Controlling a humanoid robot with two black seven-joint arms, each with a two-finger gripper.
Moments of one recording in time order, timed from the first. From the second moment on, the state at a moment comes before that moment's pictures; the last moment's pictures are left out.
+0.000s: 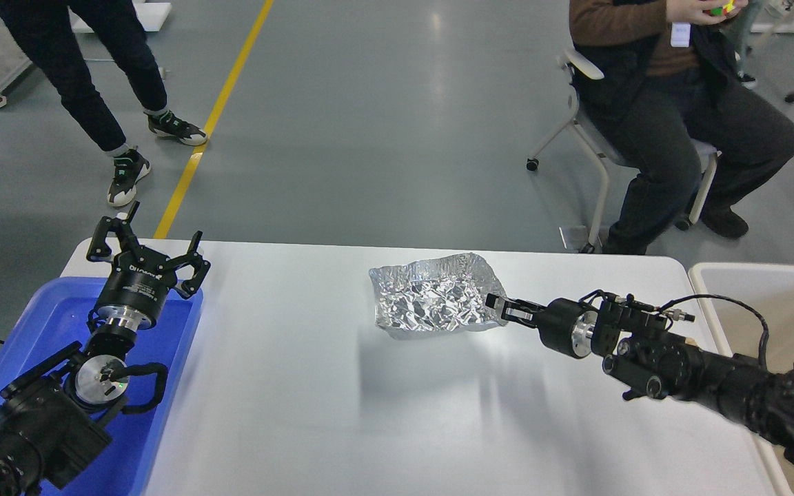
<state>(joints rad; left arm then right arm) -0.58 0.33 -0.78 -0.45 -0.15 -0.64 -0.52 0.97 -0.22 -0.34 0.54 -0.78 -0.09 0.58</state>
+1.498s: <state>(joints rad) -0.57 0.33 -0.78 -0.45 -0.15 -0.64 -0.52 0.76 -0.77 -0.33 0.15 -0.29 0.10 0.41</state>
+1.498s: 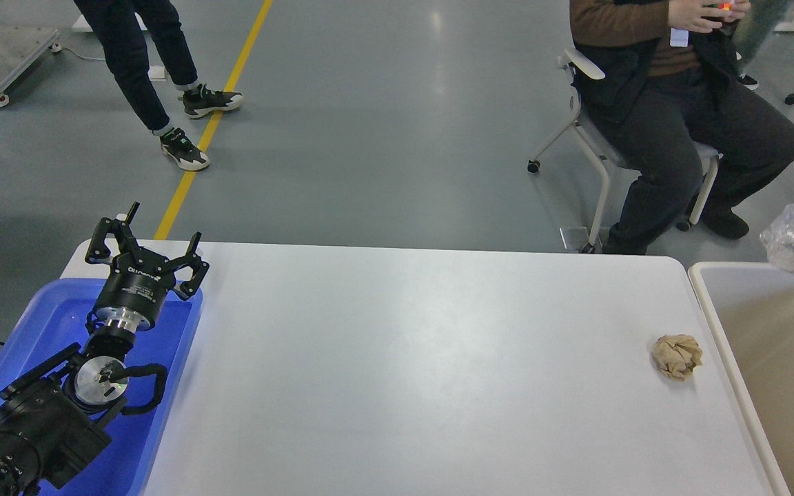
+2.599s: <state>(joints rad) -0.58 0.33 -0.78 -0.45 -0.15 -0.64 -0.52 0.49 -0.47 -0.05 0.00 -0.03 -0.07 0.08</state>
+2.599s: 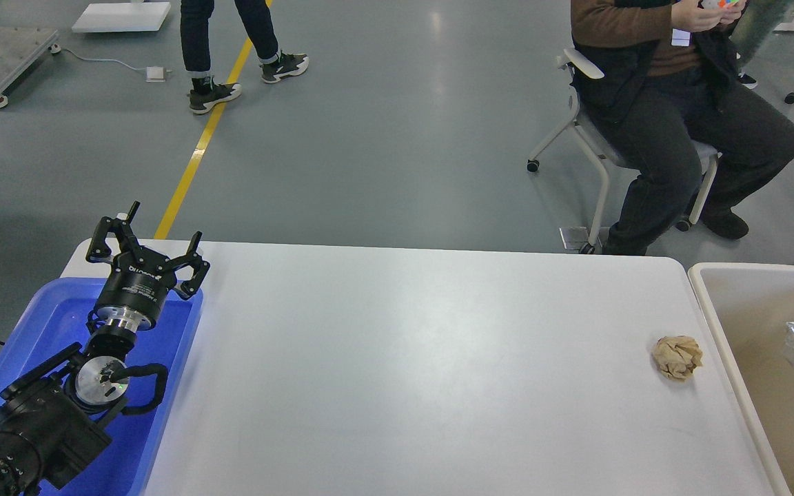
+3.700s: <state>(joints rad) -0.57 0.33 -0.78 -0.45 -0.16 -0.64 -0.52 0.84 -0.42 0.33 0.03 -0.01 0.02 0.07</state>
